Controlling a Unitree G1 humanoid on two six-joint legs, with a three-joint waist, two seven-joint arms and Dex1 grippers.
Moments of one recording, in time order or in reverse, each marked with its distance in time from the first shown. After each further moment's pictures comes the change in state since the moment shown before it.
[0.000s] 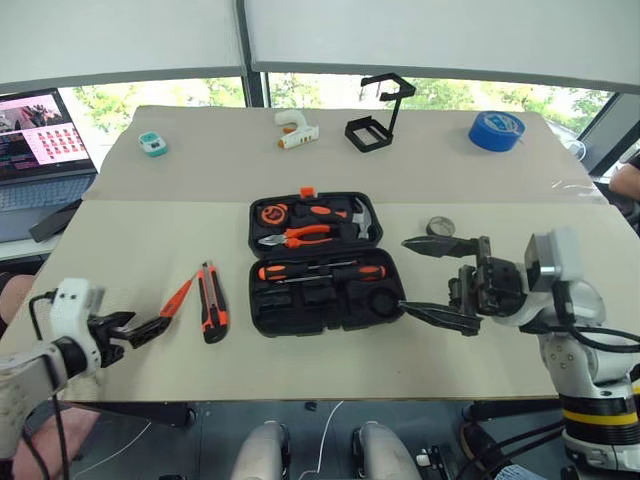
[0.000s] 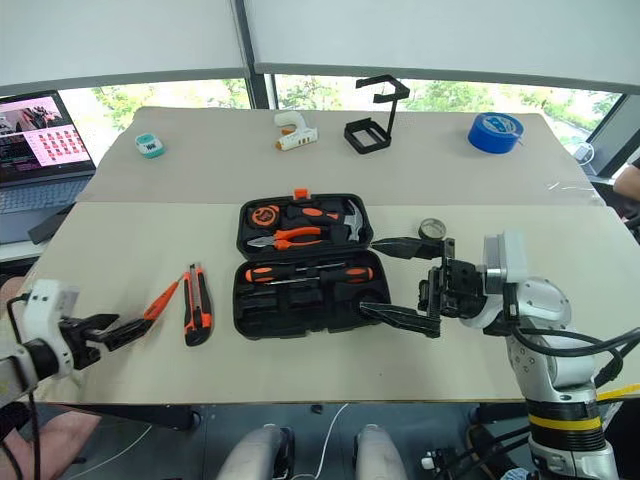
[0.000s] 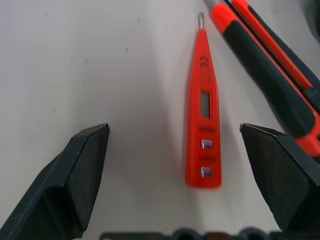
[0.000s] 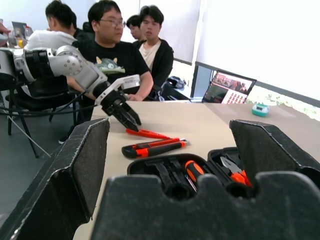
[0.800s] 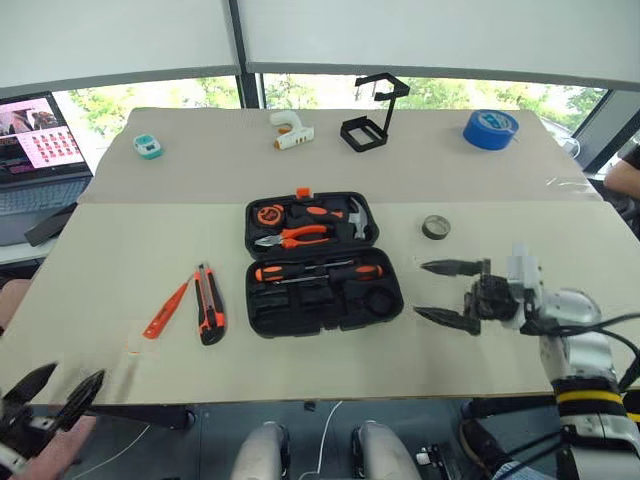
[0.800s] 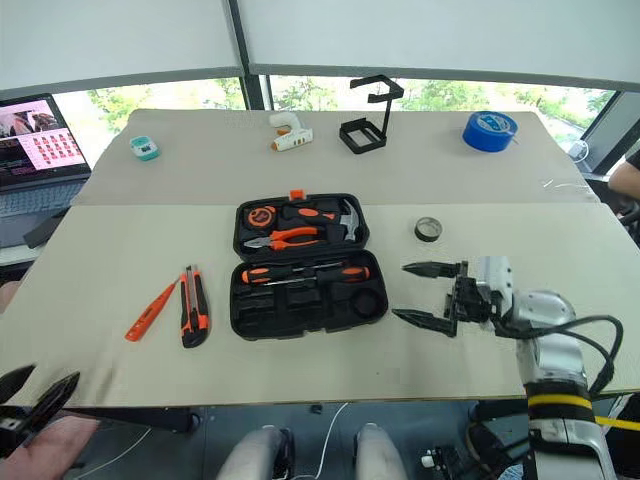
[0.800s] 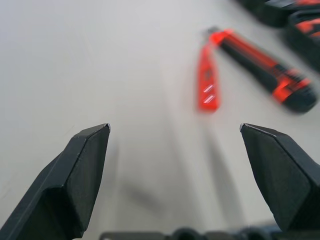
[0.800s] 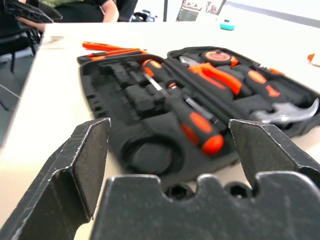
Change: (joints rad) left arm 0.591 -0.349 0.418 -0.048 0.011 -0.611 -0.251; right arm -0.034 -0.011 -0.021 0.537 -0.226 -0.276 0.208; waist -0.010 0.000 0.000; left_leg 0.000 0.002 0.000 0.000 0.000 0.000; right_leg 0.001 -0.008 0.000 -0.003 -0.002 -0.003
